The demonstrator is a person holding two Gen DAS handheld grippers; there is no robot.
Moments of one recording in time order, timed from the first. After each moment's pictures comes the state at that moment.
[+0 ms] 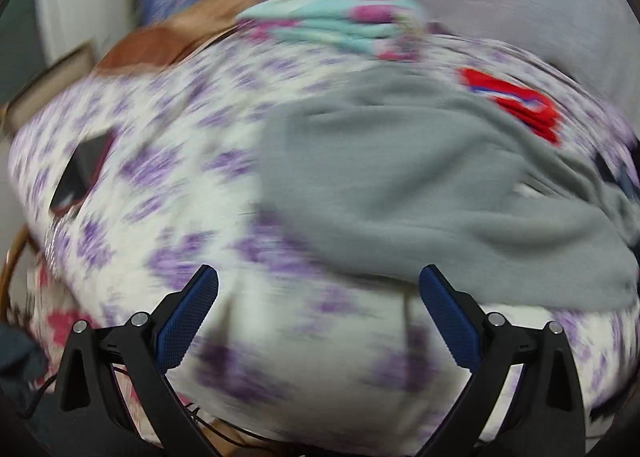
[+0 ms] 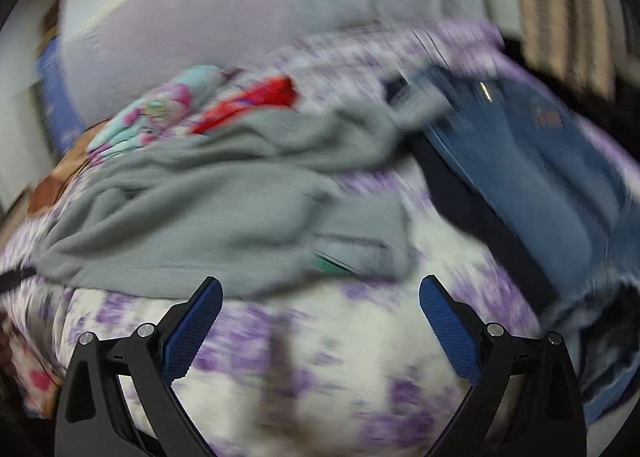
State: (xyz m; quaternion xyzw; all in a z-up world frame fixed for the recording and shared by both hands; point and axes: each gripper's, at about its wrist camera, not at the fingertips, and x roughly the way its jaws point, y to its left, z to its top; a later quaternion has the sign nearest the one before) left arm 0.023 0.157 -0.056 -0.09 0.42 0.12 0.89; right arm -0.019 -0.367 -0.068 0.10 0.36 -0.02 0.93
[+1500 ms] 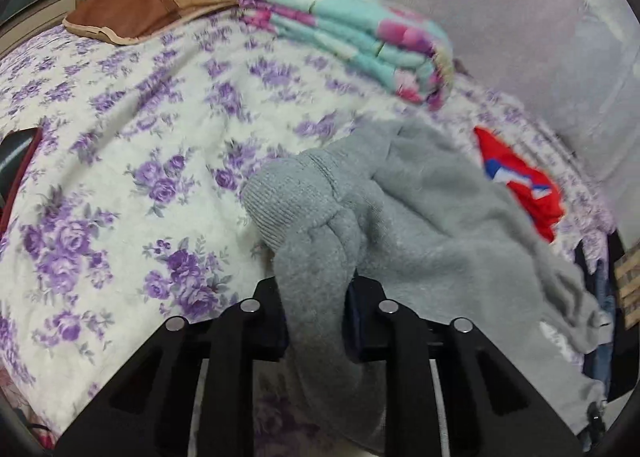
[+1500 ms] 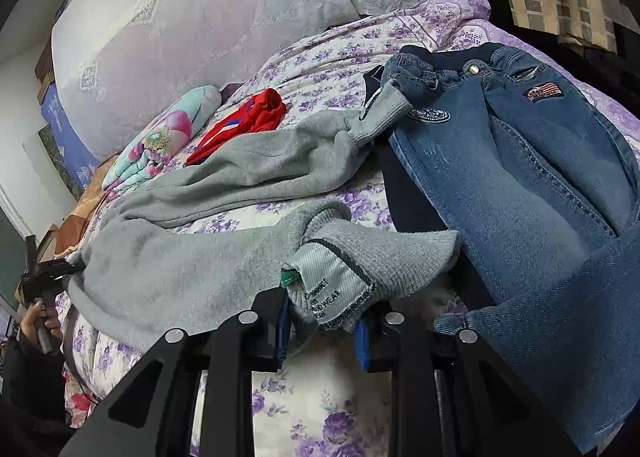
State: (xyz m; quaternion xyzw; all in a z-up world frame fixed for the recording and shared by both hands) left arm 0.129 0.207 -0.057 -0.22 0.40 0.06 0.89; right arm -0.009 -0.420 -0.057 0.16 0.35 0.02 0.92
